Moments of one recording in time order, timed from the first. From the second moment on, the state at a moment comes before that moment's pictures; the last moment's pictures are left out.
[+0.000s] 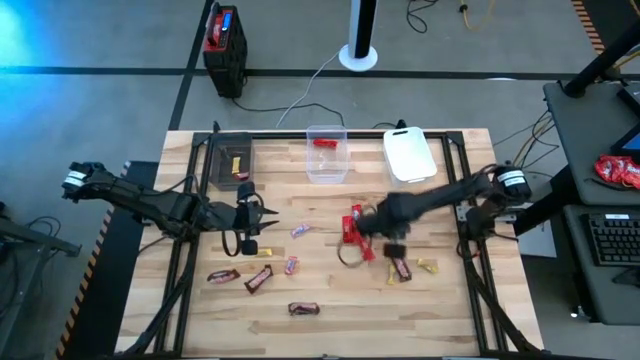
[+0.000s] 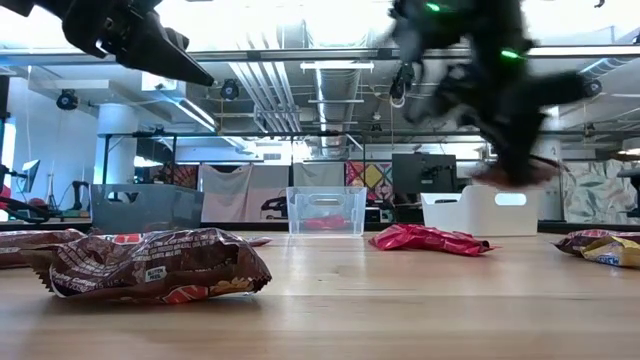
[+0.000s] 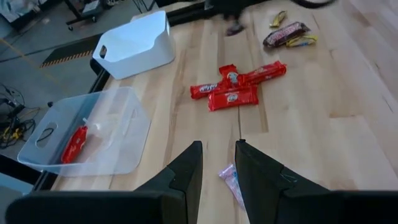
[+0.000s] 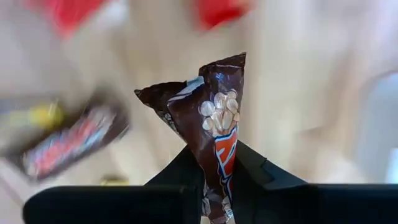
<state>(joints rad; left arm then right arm) -0.26 0.92 0.61 -0.21 -0.44 0.07 0.09 1.72 1.24 -1.23 0.13 0.27</state>
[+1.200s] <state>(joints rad) -0.26 0.92 0.61 -0.21 -0.44 -0.01 -0.77 1.72 1.38 -1.09 0.24 0.44</state>
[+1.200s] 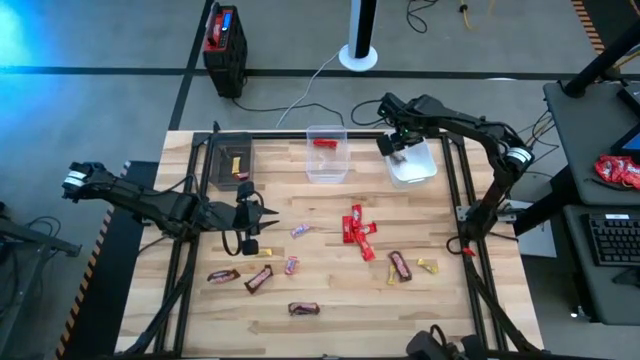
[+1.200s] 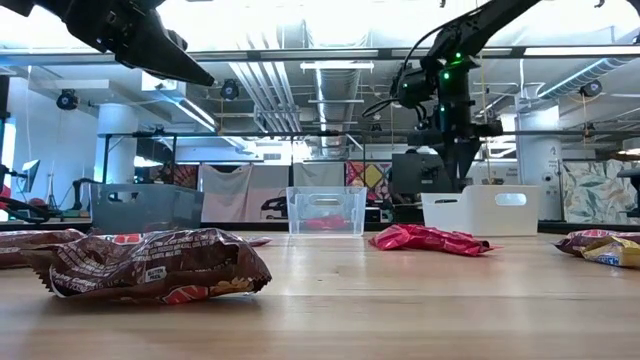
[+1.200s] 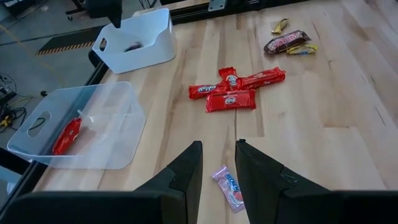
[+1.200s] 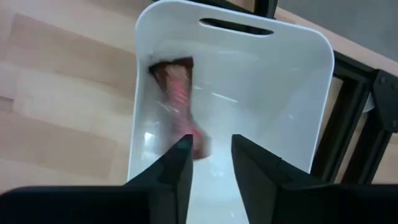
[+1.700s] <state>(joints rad) -0.26 0.92 0.61 -0.26 -0.44 -0.14 -0.61 1.61 1.38 -1.09 0.26 0.43</state>
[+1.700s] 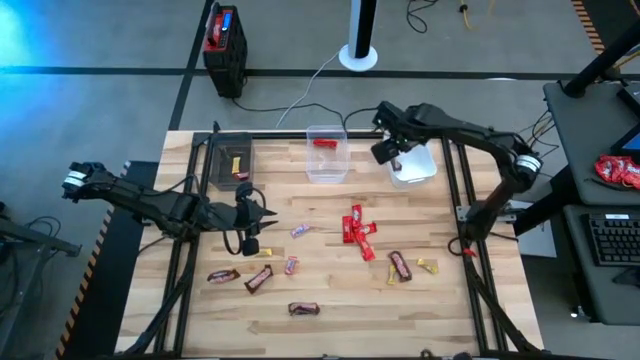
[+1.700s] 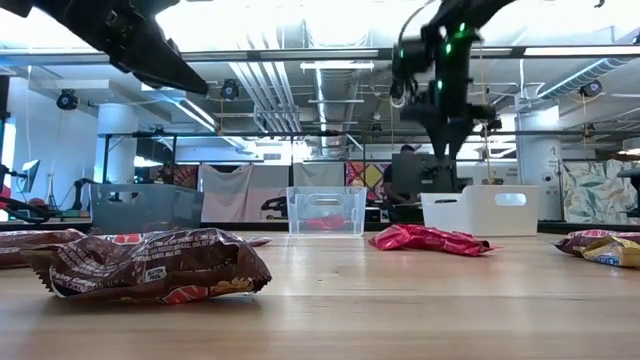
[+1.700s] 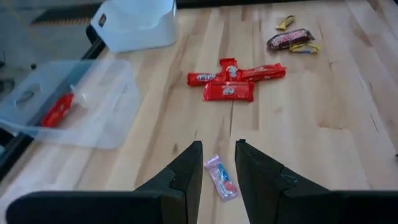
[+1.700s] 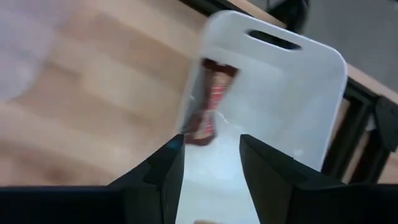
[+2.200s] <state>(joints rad) -0.26 1.19 0.61 -0.21 -0.42 -0.37 0.01 1.37 1.20 -0.73 0.45 0.53</state>
